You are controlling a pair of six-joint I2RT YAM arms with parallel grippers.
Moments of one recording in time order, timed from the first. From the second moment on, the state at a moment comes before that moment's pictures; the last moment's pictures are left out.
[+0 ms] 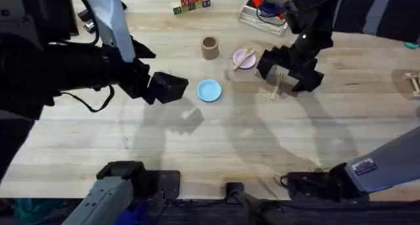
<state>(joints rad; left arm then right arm) 0.03 0.92 0.95 -0.95 0.52 0.55 0.24 1.82 1.22 -0.95 0.01 0.80</state>
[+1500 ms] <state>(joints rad) 0.03 0.92 0.95 -0.96 0.52 0.55 0.21 1.88 1.90 -1.16 -0.60 -0.79</state>
